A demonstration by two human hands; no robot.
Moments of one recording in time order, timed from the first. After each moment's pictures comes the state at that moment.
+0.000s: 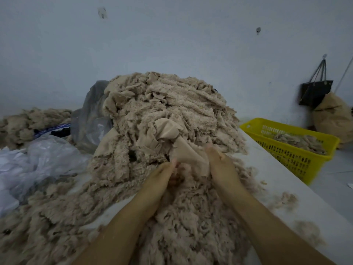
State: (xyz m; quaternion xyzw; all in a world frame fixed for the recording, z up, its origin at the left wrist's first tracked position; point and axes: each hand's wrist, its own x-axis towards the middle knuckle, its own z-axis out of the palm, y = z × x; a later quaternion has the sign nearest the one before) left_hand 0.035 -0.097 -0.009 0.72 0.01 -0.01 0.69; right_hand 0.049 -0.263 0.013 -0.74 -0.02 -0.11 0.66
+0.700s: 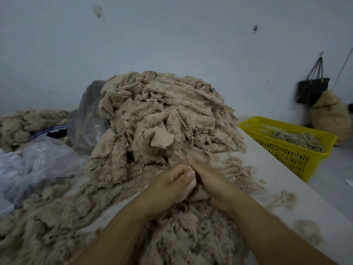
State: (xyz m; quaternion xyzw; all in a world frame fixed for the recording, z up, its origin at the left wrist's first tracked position) left_hand 0.010 -0.105 0.015 0.78 -0.24 -0.01 0.58; right_hand 0.037 -0.257 0.009 -0.66 -0.10 0.15 0.73
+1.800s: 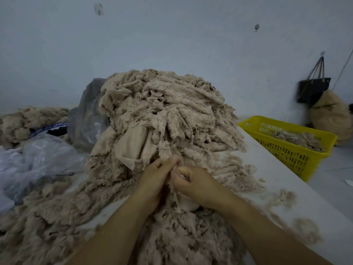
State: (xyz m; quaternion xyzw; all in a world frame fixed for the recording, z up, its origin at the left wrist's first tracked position) left_hand 0.038 -0.101 0.004 0.61 0.04 -0.03 0.79; right_hand 0.032 -0.243 0.001 -0.82 -0.29 0.01 0.50
